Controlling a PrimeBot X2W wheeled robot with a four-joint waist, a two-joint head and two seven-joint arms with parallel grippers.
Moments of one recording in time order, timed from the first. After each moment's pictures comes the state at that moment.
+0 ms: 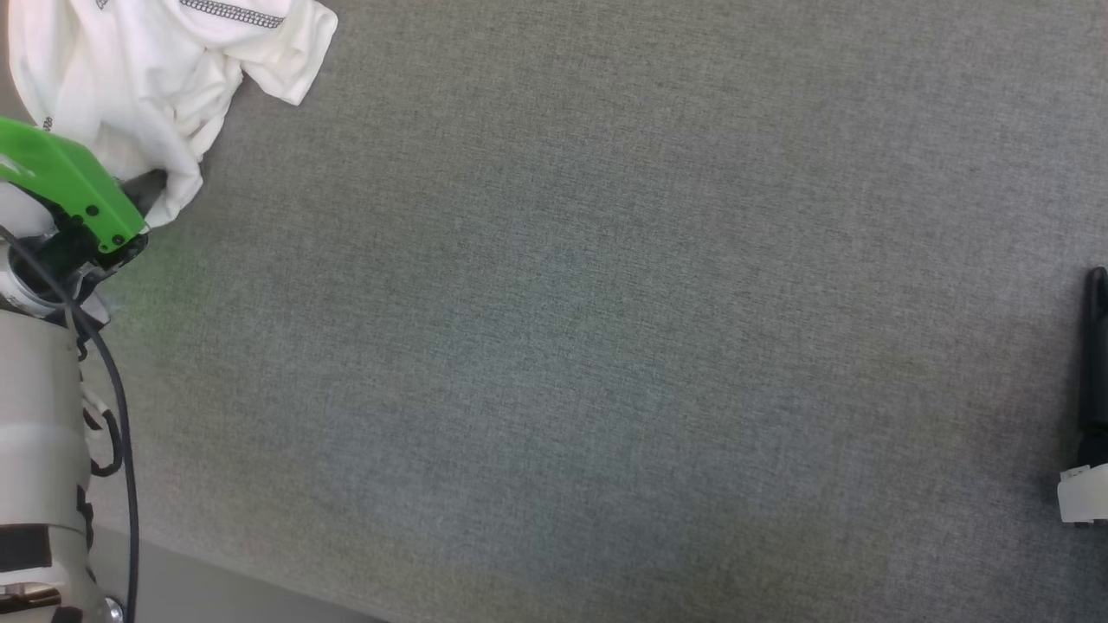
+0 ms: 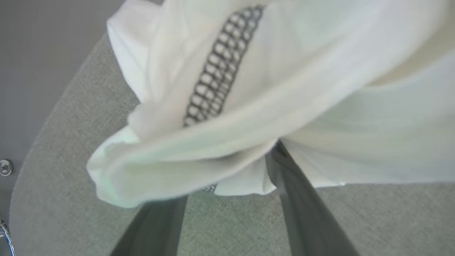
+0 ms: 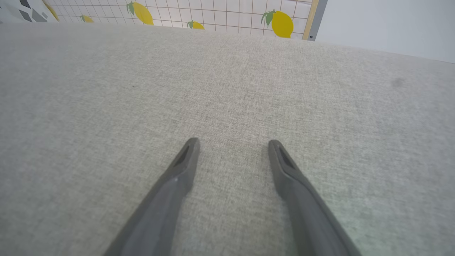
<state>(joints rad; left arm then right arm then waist) -0.87 0.39 0.07 0.72 -0.63 0.02 0.67 0.00 -0.14 -0.30 -0.32 0.06 0.13 0.06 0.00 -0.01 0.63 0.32</state>
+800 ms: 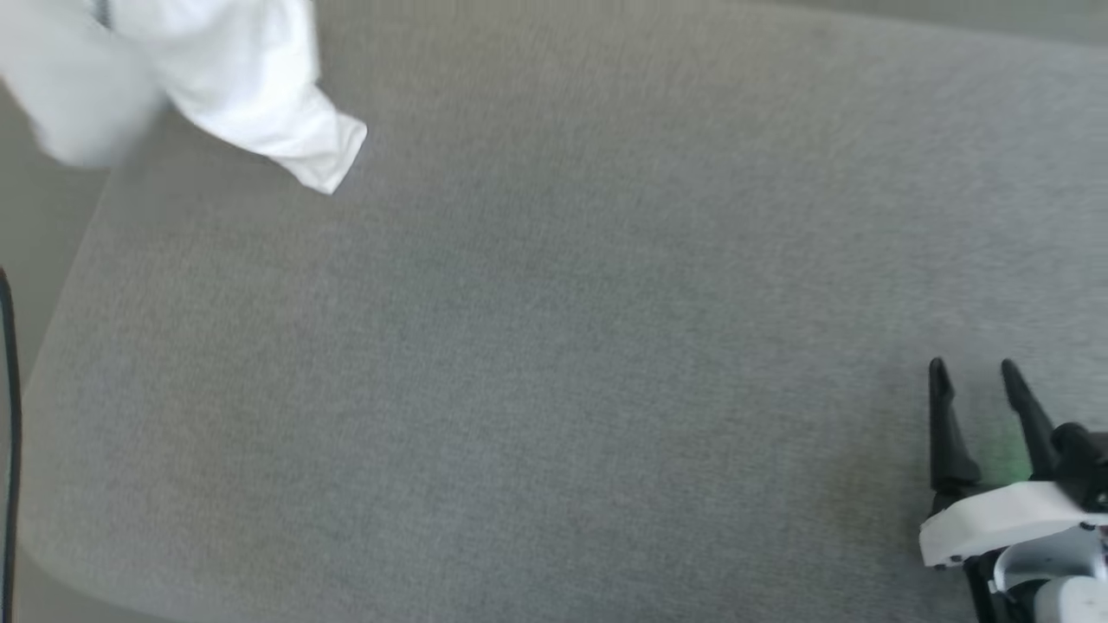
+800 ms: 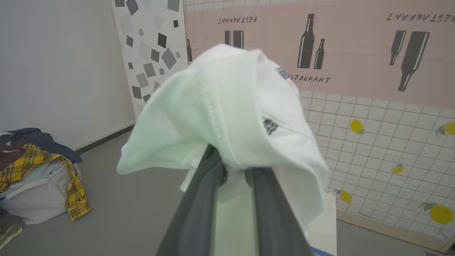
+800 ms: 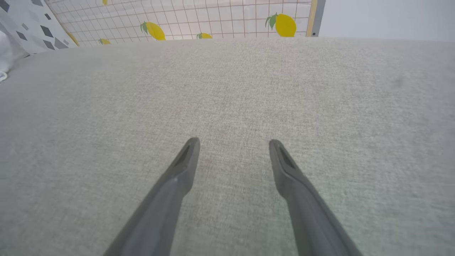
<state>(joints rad) -1.18 0.52 0.01 0.49 -0.45 0.02 0.19 -0.02 -0.05 -0.19 0.05 0.09 0.13 -0.10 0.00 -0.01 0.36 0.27</state>
